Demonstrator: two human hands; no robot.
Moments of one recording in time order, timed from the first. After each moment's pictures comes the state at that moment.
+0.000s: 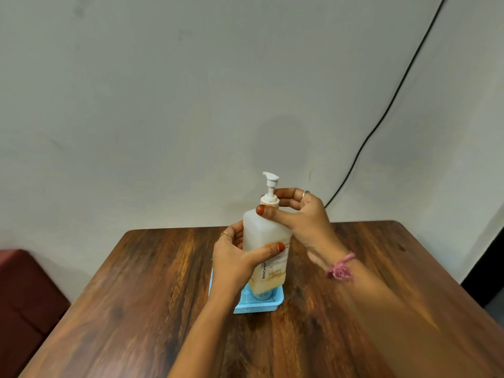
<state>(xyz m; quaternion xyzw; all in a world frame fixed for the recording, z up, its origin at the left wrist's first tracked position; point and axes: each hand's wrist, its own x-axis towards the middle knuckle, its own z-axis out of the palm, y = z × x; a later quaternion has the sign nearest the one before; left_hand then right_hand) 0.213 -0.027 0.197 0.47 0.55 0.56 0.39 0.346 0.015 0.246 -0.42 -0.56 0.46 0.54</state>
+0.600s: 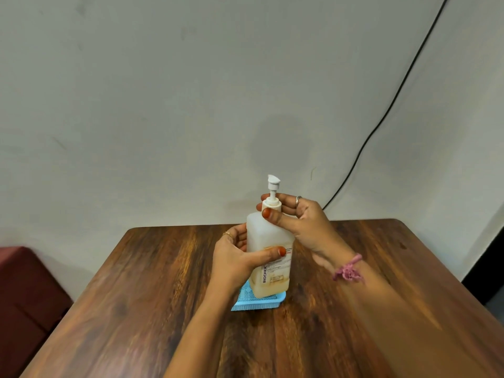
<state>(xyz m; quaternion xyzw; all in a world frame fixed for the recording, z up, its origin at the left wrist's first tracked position) 0.204 -0.031 0.198 0.49 0.54 0.53 0.44 0.349 0.009 0.240 -0.36 -0.59 0.53 0.49</state>
